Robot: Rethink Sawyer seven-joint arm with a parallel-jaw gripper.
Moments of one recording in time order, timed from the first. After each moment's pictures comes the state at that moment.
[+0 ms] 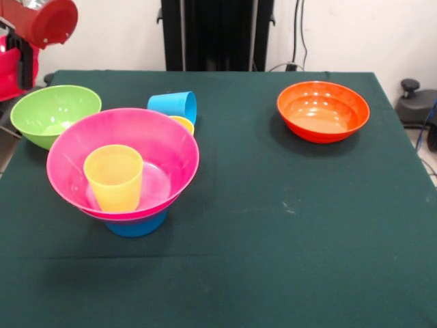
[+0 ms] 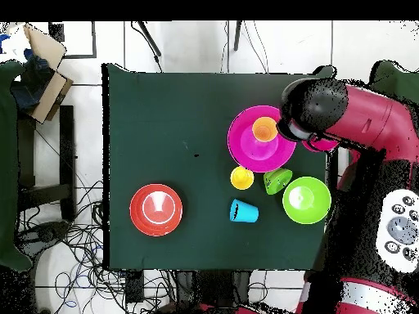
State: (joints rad) arm -0.38 -0.59 -0.12 1.10 -0.14 0.93 1.98
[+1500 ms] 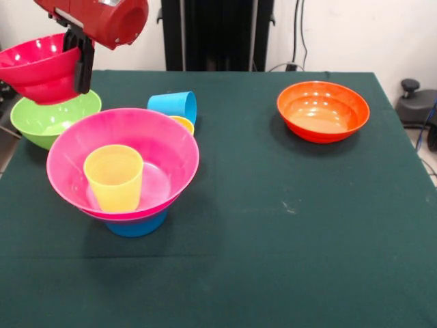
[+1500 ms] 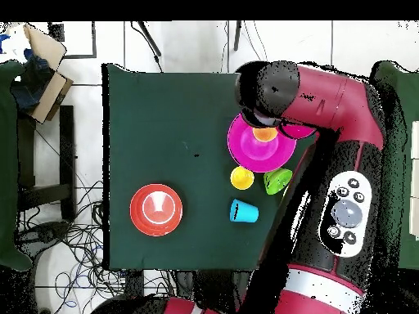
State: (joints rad) arm -0.23 -0.55 -0.23 1.04 -0.06 0.94 2.02
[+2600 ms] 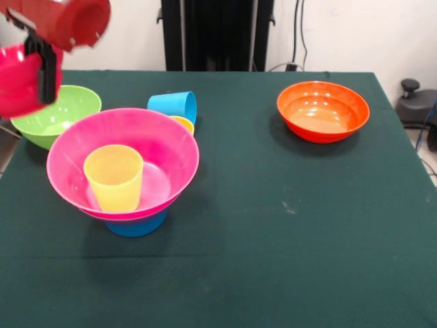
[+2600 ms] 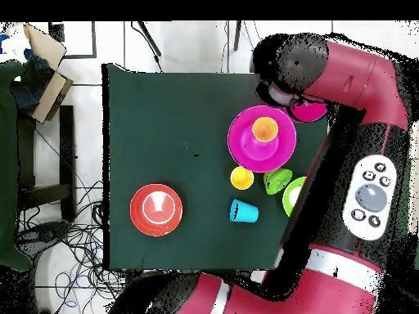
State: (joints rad) arm -0.29 -0.47 -0.19 0.84 -0.03 1.05 2.02
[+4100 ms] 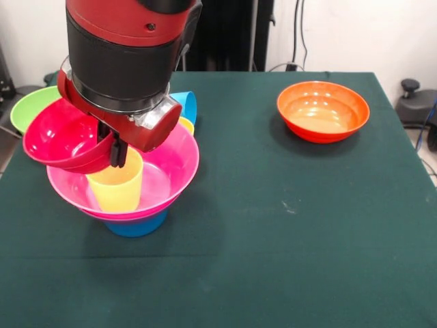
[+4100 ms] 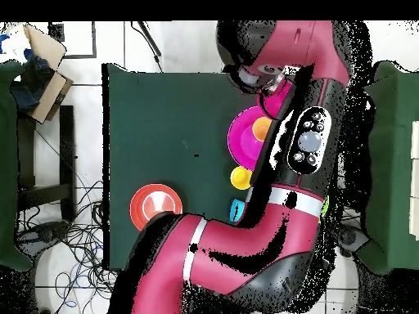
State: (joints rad) arm -0.23 -0.11 -0.27 0.33 -0.02 1.48 2.02
